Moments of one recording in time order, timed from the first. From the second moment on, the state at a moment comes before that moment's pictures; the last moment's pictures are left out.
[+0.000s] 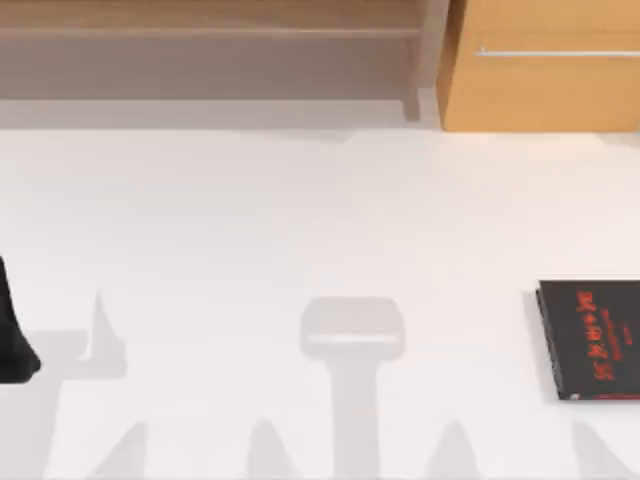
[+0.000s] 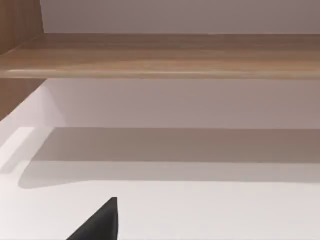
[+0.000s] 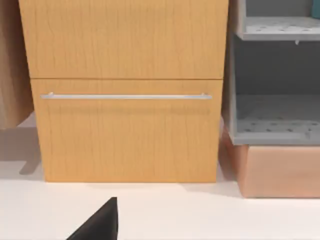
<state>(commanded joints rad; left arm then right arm) 0.00 0.00 0.00 0.00 0.00 0.00 0.00 0.00 0.00 0.00 0.00 0.00</state>
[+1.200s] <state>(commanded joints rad) 0.00 0.00 0.00 0.00 0.00 0.00 -0.33 1.42 1.00 0.41 -0.31 0.00</state>
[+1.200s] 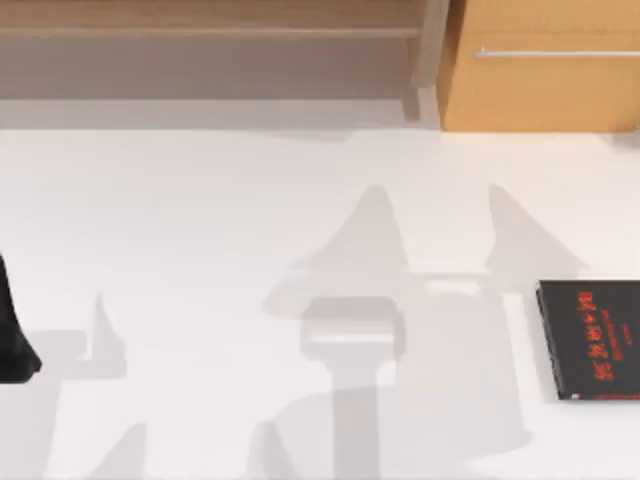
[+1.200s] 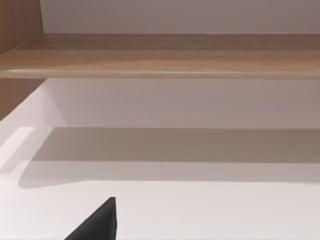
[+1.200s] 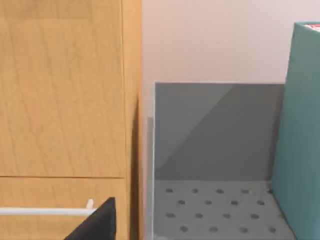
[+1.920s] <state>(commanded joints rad) 0.00 0.00 0.00 0.00 0.00 0.00 -0.47 2.03 1.44 0.59 -0.44 -0.01</state>
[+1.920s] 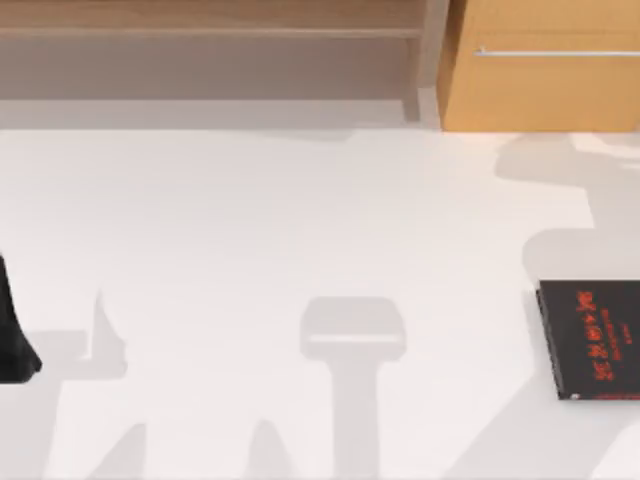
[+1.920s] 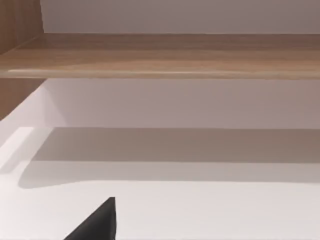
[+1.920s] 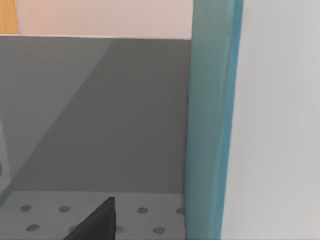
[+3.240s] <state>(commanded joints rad) 0.00 0.00 0.00 0.00 0.00 0.00 -0.45 2.13 1.59 0.54 -0.42 -0.01</state>
